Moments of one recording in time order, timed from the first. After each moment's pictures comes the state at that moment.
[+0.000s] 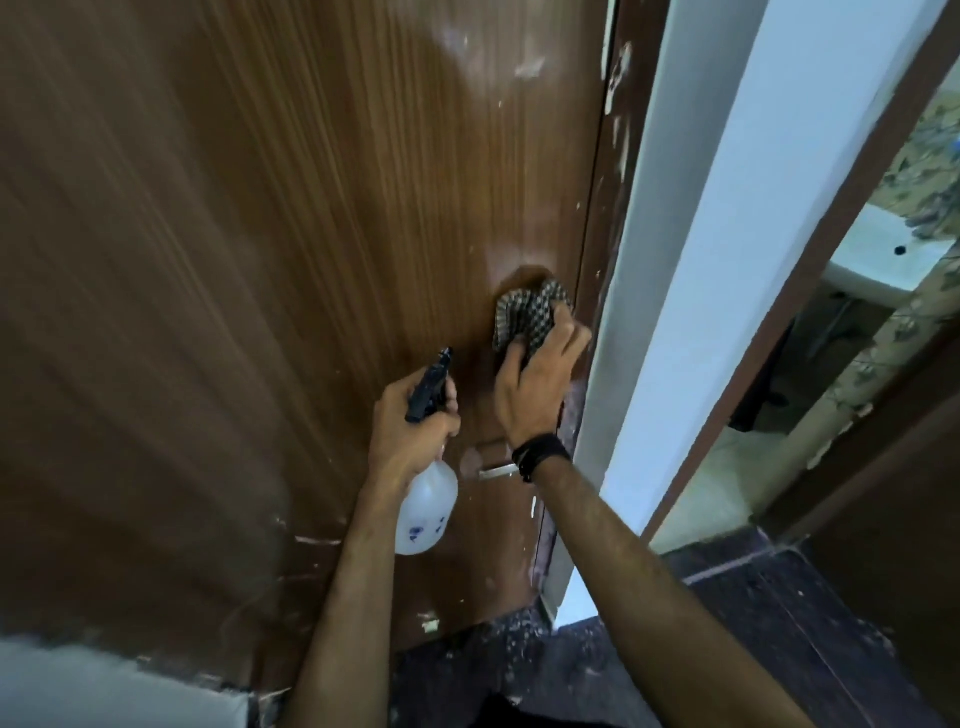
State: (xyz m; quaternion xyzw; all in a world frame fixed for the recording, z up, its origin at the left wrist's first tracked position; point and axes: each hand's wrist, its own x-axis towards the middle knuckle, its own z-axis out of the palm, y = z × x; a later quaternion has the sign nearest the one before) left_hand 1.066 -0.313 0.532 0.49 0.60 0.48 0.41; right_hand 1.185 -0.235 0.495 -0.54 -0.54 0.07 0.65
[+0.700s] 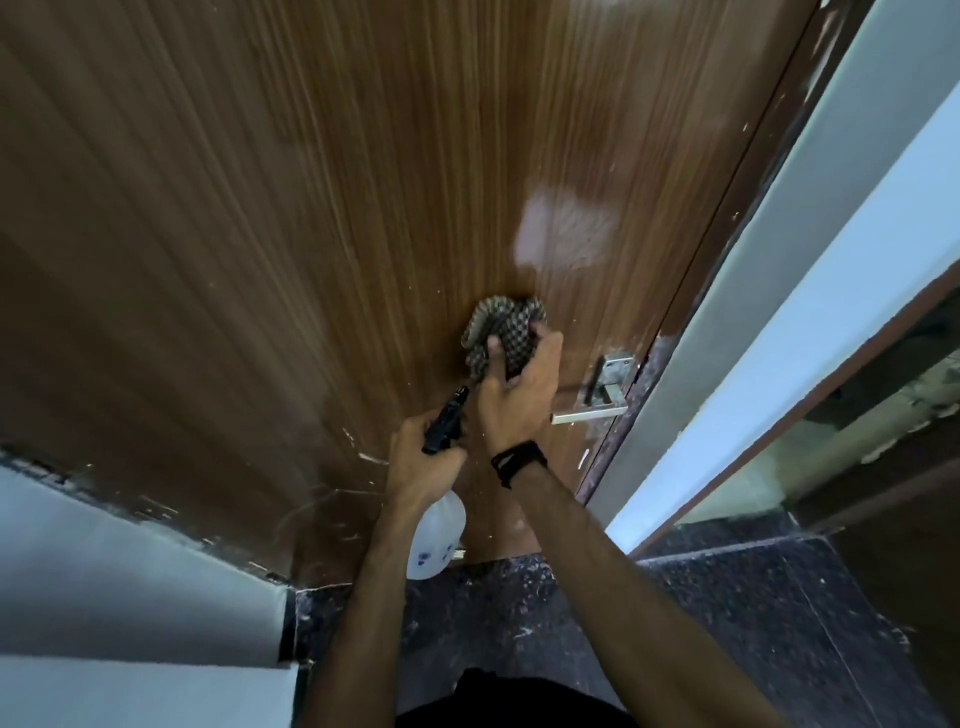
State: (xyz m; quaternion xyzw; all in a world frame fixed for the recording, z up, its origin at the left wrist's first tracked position) left_hand 0.992 -0.377 0.433 0.41 0.71 0.42 0.39; right_hand 1.082 -0.292 0.435 -0.52 -0.54 0.17 0.64
